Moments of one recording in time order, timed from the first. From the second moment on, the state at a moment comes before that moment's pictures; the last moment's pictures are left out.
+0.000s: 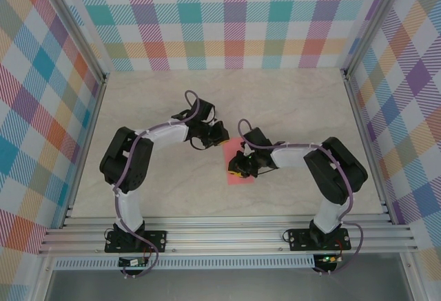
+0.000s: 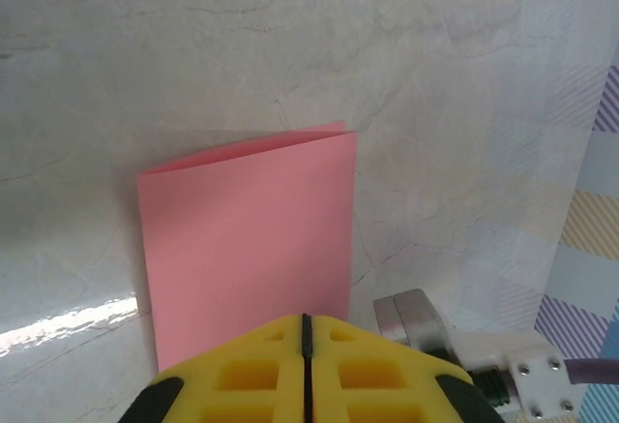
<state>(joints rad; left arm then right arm) -0.54 1.93 1.27 -0.30 0.48 -0.85 0.65 1.73 0.82 -0.13 -0.50 0.96</state>
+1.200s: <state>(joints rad) -0.55 2.09 1.35 -0.34 0.49 -0.78 0.64 1.48 0.68 -0.37 -0.27 1.01</state>
